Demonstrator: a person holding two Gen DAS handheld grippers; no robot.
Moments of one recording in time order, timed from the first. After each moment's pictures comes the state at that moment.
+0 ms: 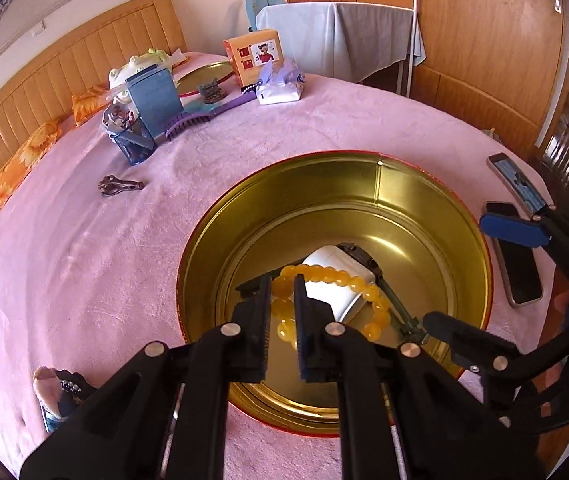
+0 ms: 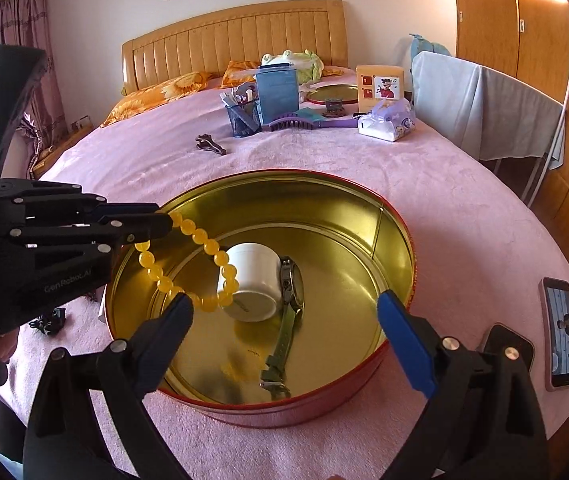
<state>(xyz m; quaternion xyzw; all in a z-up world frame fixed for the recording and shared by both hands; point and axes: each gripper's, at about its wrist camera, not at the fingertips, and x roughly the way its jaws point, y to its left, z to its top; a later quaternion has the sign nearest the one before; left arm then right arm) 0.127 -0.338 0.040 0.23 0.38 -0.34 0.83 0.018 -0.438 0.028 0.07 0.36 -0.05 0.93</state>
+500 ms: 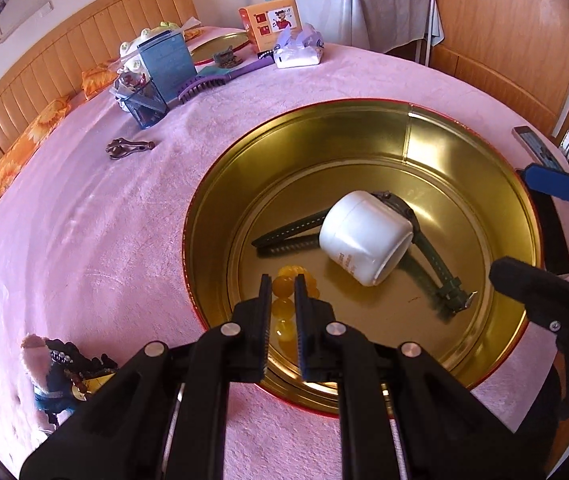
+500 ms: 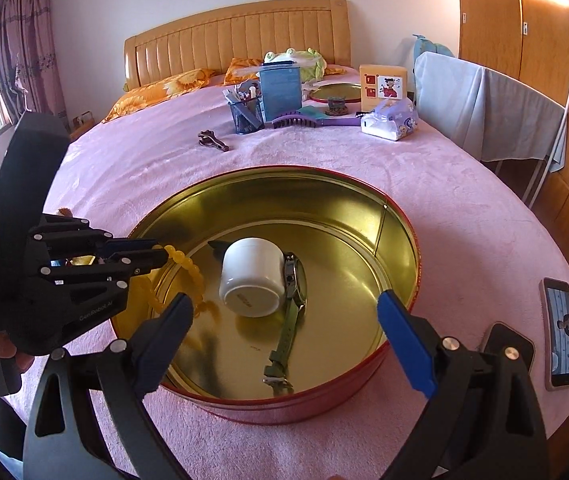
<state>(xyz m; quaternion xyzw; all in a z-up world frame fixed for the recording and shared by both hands) 0.133 -0.319 0.008 0.23 0.40 -0.31 0.83 0.015 -0.437 0.027 0.07 0.36 -0.05 0.93</state>
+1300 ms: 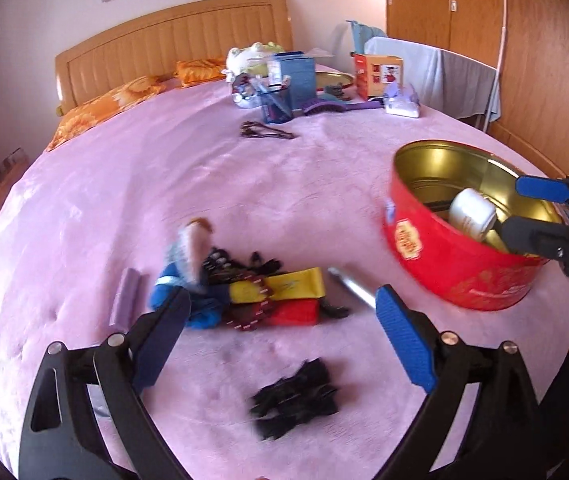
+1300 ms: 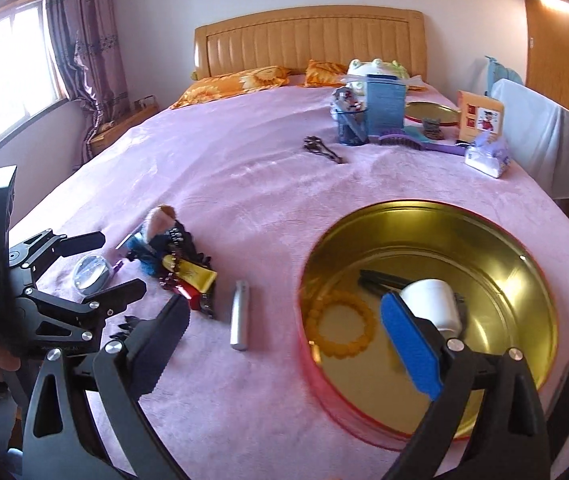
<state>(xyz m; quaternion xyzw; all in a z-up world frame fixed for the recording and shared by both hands) 0.127 -0.101 0.024 0.13 0.35 -0.22 0.90 0.061 -0.294 0.048 0.04 0.36 0.07 0.93</state>
